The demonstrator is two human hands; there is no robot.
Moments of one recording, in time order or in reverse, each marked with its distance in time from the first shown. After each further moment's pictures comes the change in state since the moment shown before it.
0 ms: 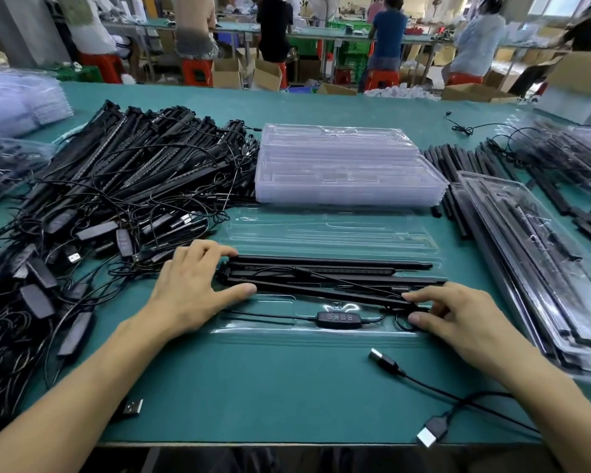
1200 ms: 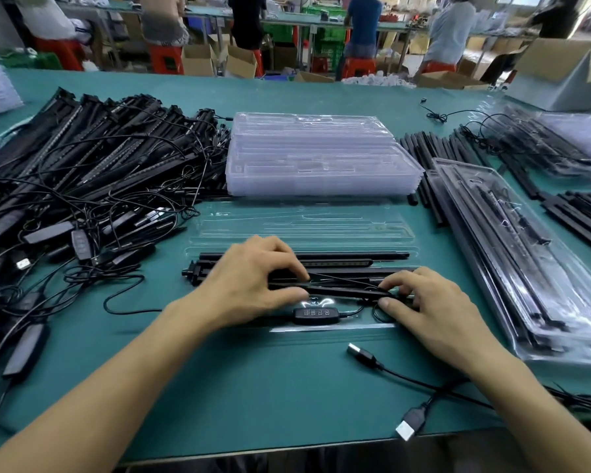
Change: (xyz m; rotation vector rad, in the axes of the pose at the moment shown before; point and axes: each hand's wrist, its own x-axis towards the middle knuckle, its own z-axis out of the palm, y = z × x) left_hand 0.022 0.090 0.013 -0.288 -0.083 0.470; right_hand -0.003 -0.004 0.011 -0.059 0.098 0.030
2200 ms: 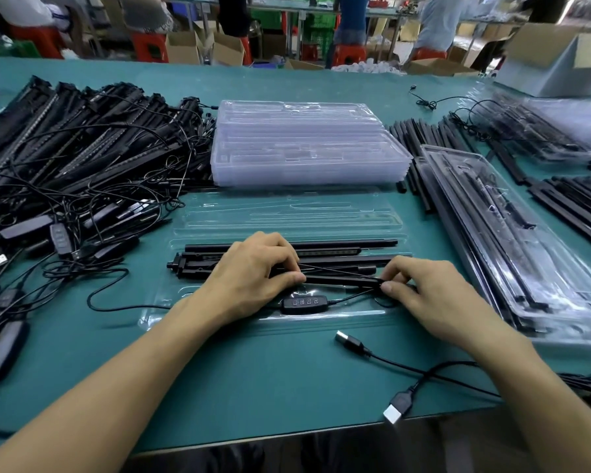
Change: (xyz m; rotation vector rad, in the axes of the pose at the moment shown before) left_hand 0.007 0.007 0.022 -0.078 0.050 -0.004; right_hand 0.005 0.005 -0.015 -0.020 -0.078 -0.002
